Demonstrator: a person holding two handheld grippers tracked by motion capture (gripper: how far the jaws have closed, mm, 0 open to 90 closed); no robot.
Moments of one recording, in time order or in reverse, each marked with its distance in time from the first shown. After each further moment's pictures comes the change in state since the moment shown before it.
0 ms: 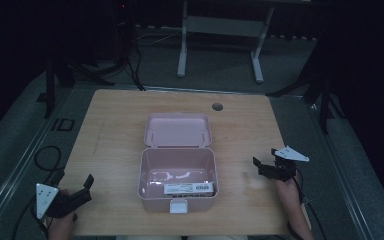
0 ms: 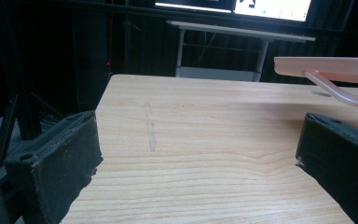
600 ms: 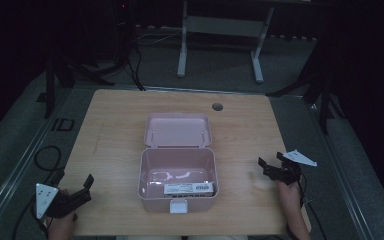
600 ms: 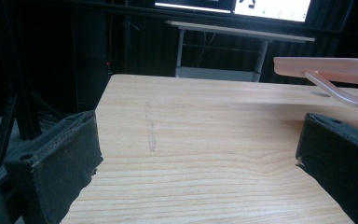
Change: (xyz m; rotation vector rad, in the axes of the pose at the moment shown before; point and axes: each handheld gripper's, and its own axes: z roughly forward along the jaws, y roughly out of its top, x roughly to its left) left arm 0.000 0.000 0.000 -0.001 -0.003 -0.002; right arm -0.014 -0.016 -0.005 -0.037 -0.026 0.144
